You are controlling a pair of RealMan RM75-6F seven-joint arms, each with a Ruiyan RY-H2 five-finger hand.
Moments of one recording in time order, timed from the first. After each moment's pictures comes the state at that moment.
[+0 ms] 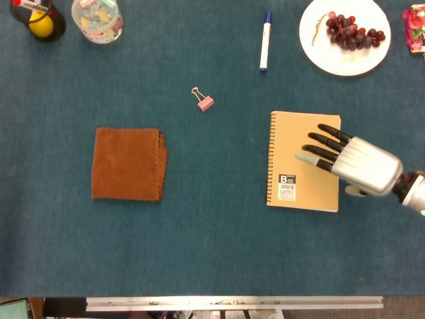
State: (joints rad) left arm -0.01 -1.11 -0.01 -1.65 1.47 1.52 0.12; right arm 0.65 -1.37 -0.23 -1.20 -1.91 1.17 0.02
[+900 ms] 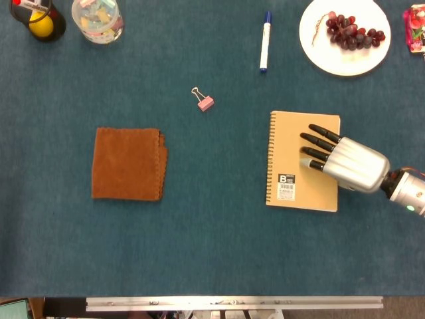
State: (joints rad) left arm 0.00 -1.11 -0.01 -1.65 1.47 1.52 0.11; right arm 0.61 -1.62 -0.24 -0.79 -1.96 1.30 0.14
